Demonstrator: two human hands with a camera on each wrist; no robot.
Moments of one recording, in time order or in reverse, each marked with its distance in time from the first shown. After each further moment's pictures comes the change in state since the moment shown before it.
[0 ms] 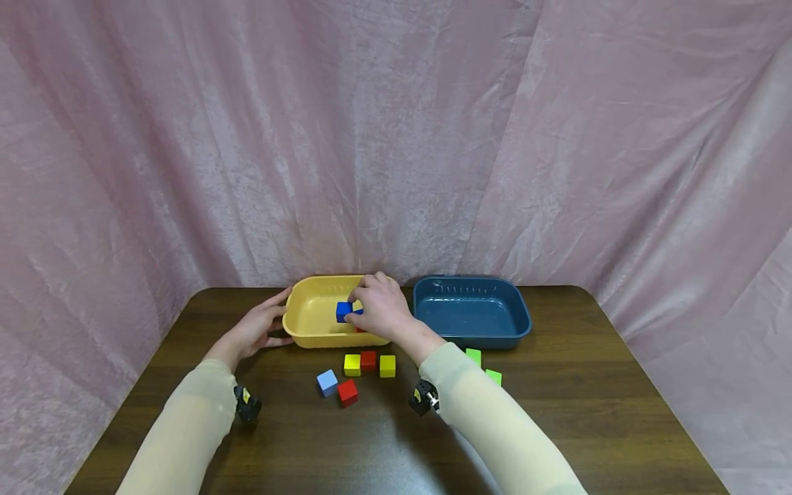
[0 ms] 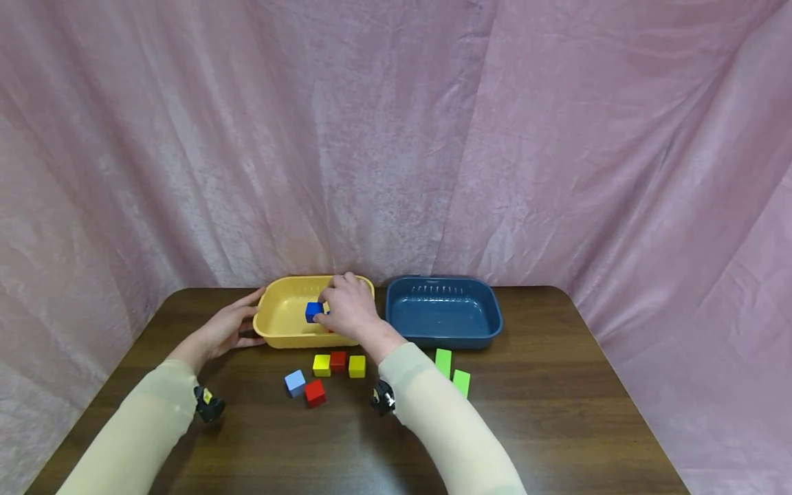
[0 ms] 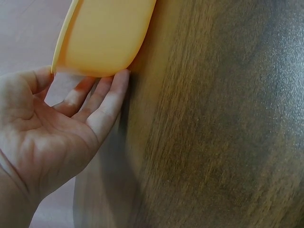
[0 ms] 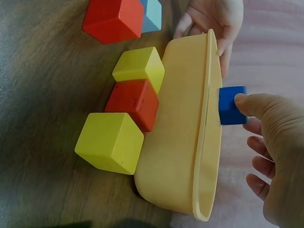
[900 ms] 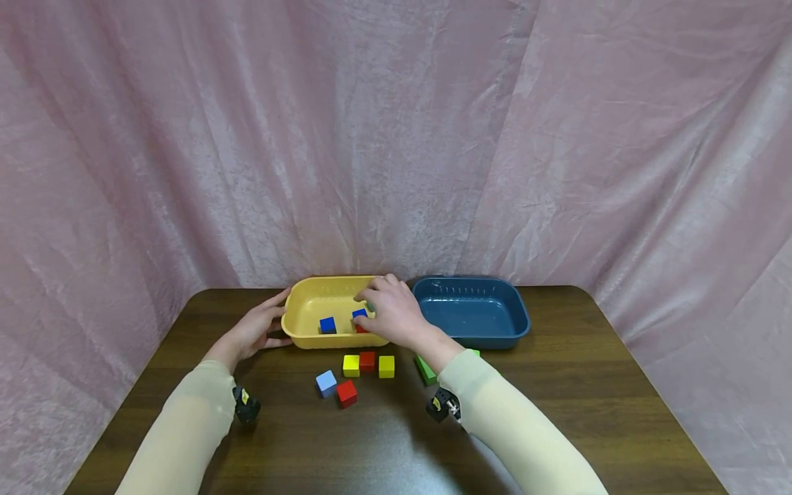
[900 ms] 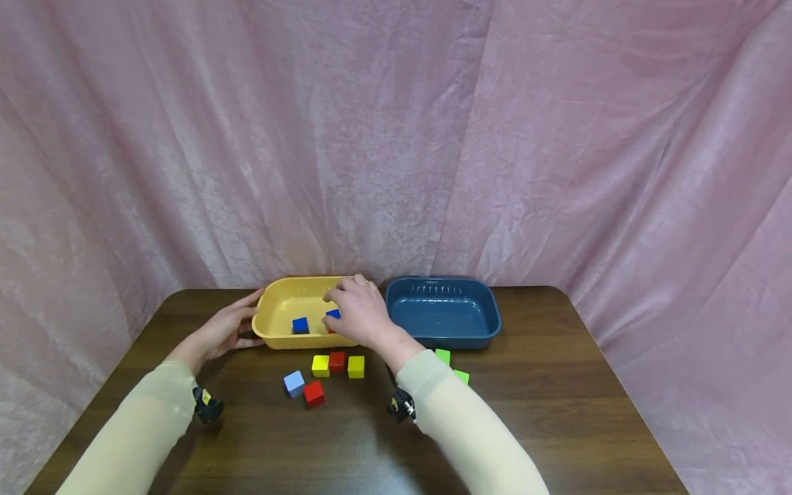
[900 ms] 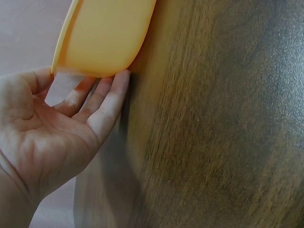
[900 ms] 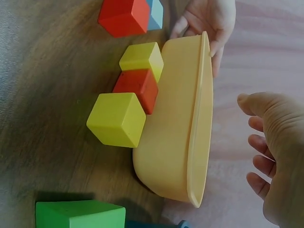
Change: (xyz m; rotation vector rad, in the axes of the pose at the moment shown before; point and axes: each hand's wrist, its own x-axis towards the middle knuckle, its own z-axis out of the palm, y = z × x) left_hand 0.003 -0.001 -0.001 -0.009 0.011 -0.010; right_hand -0.023 0.011 -0.013 0.071 0.054 -0.031
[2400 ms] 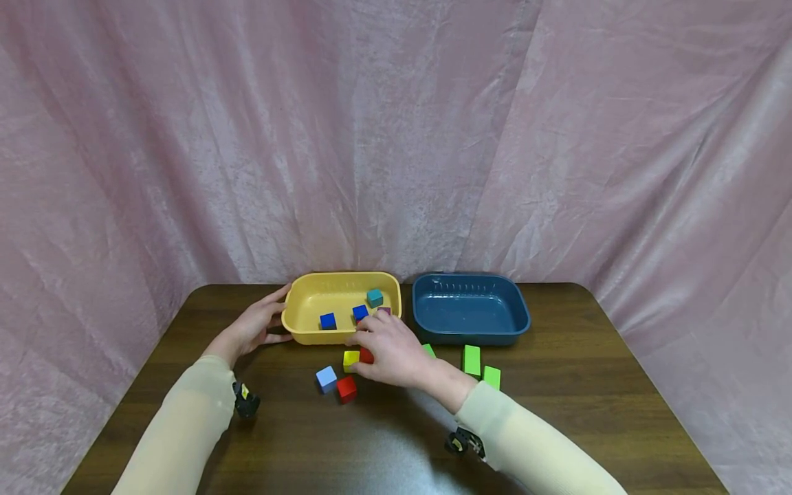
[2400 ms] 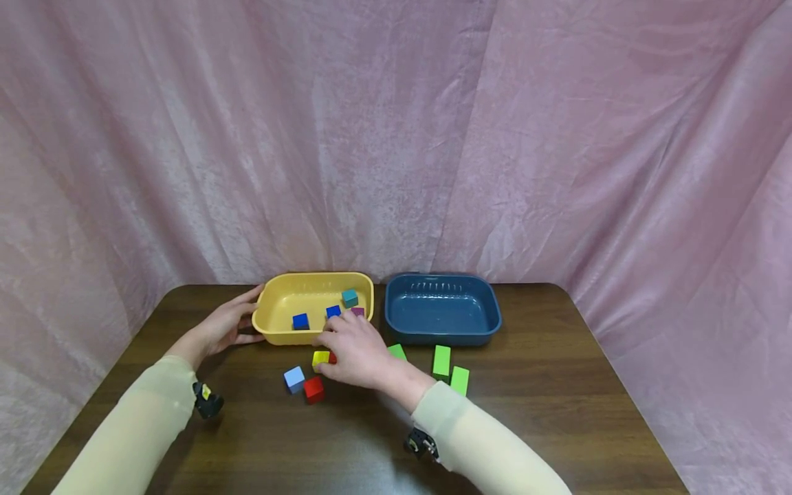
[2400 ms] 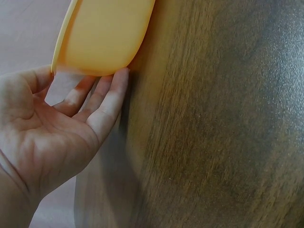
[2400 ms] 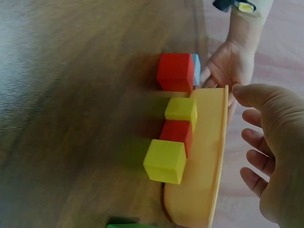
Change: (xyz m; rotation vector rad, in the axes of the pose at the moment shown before) left_hand 0.001 0.000 0.002 0.020 0.000 0.005; right_hand -0.056 -0.017 0.016 0.012 -0.080 -0.242
